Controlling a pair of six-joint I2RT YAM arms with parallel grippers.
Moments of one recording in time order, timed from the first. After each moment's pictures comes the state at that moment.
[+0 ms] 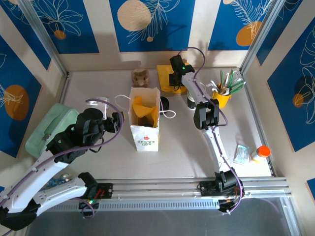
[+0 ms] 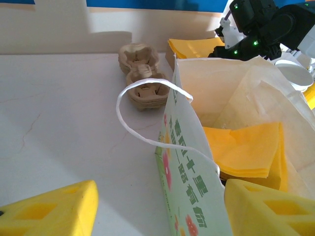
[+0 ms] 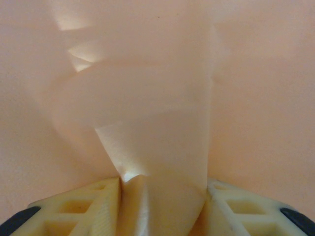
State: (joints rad) left arm -0.77 0.83 1.08 -0.74 -0.42 -0.41; right arm 0.33 2.71 2.70 -1.02 0.15 0.27
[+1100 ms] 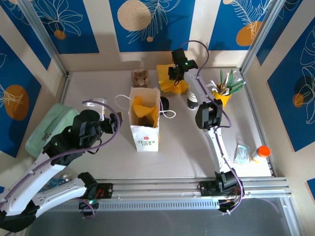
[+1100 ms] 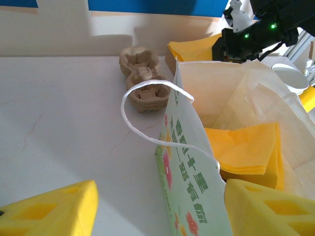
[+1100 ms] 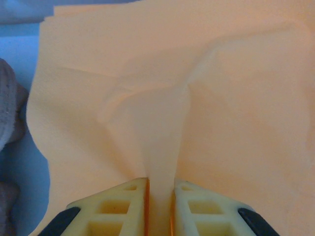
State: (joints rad) left arm -0.77 0.79 1.08 -0.76 -0.42 -0.42; right arm 0.33 2.63 2.72 -1.02 0.06 0.30
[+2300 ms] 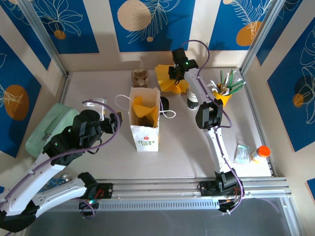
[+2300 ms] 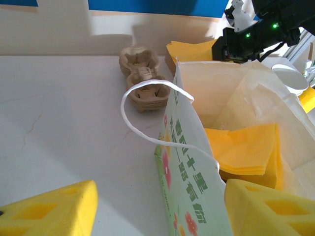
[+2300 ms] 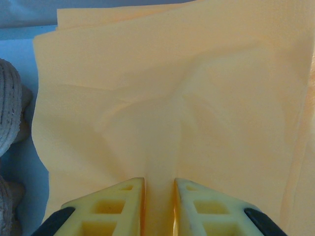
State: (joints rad) left arm -0.77 0.79 1.08 -0.76 -0.42 -0.42; right arm 0.32 2.63 2.72 -1.02 0.05 0.31
